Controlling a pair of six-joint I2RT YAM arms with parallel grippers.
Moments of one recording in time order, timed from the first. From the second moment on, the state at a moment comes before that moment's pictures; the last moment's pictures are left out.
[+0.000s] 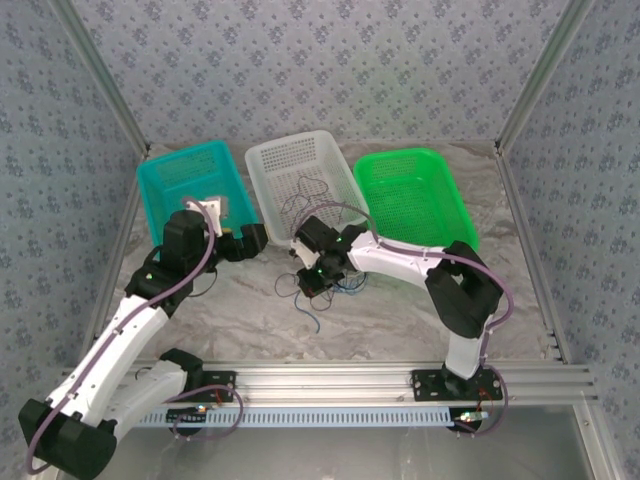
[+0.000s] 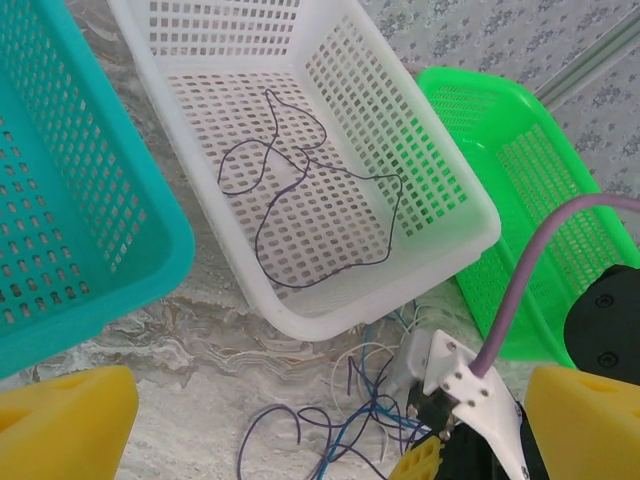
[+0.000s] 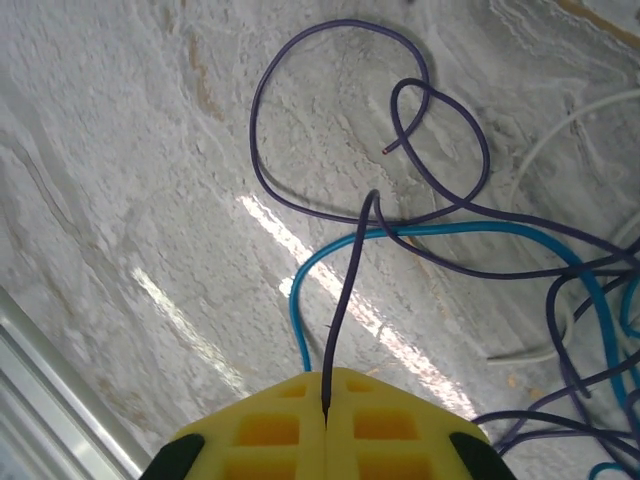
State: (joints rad) left arm -0.41 0.86 0.81 -0.45 0.13 -0.50; right arm 0.89 1.82 1.28 -0.68 -0.30 0.26
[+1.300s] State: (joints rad) left arm -0.45 0.89 0.80 -0.03 0.33 -0.45; right arm 0.75 1.58 2.02 -0.81 -0.56 0.13
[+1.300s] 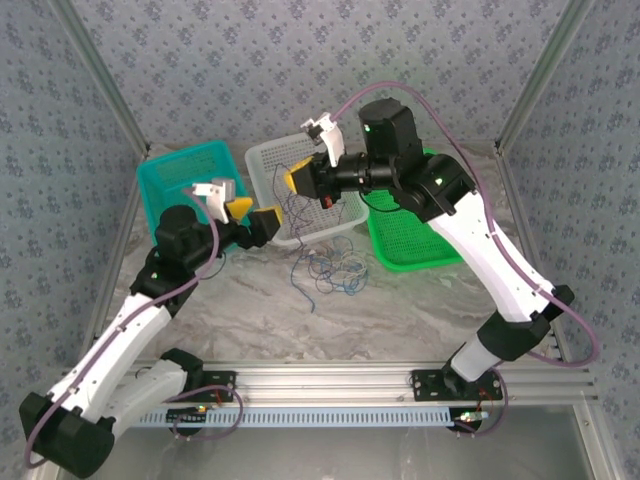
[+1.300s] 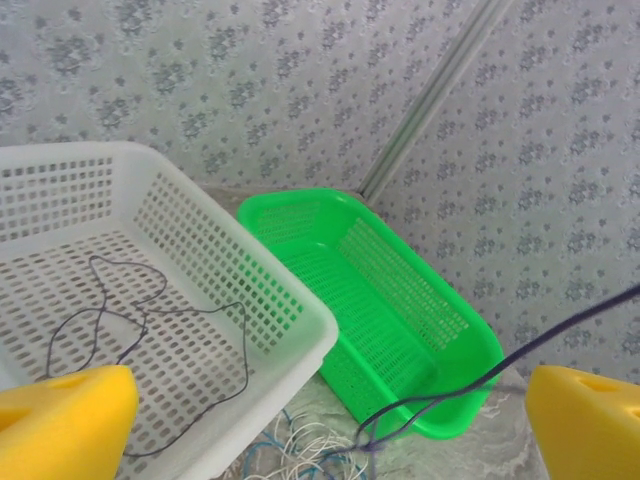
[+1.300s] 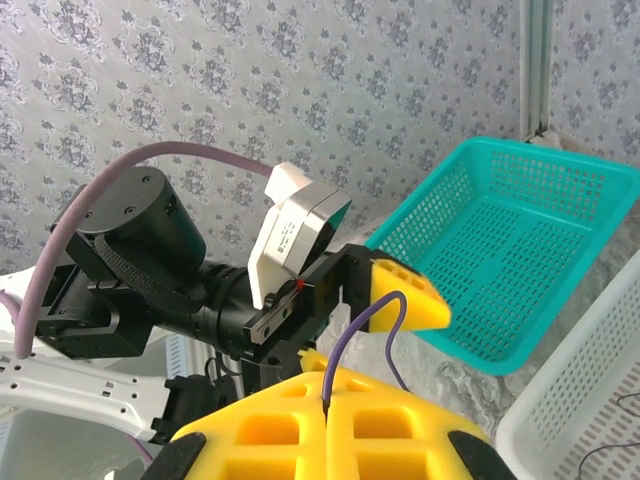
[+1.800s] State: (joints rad) left arm -0.55 1.09 0.89 0.02 0.25 -0.44; right arm 0.75 1.59 2.01 -0.78 -0.60 0.19
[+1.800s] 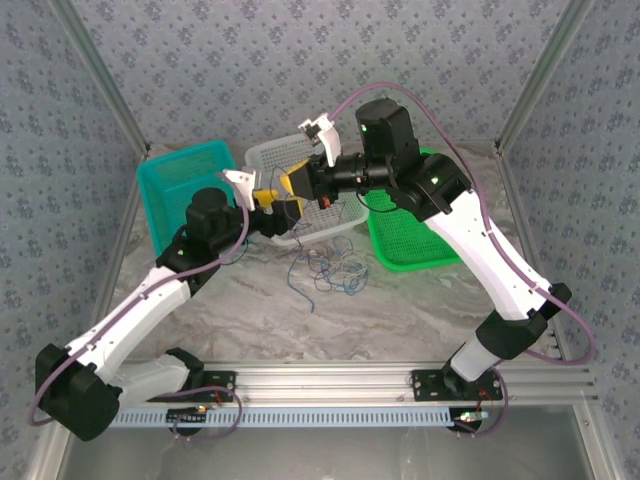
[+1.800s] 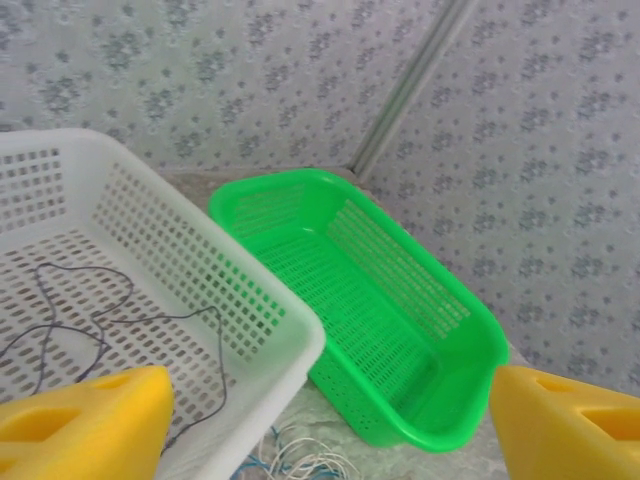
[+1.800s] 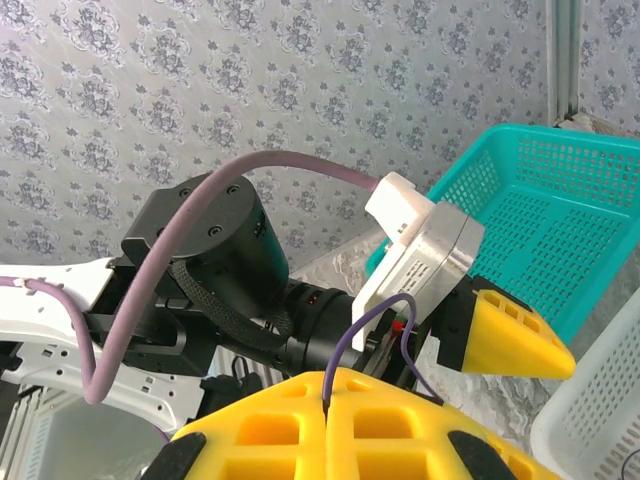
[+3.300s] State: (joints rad) left arm -0.68 1.16 0.75 -0.09 -0.03 -0.54; right arm 0.60 1.45 2.00 -0.62 -0.50 0.26
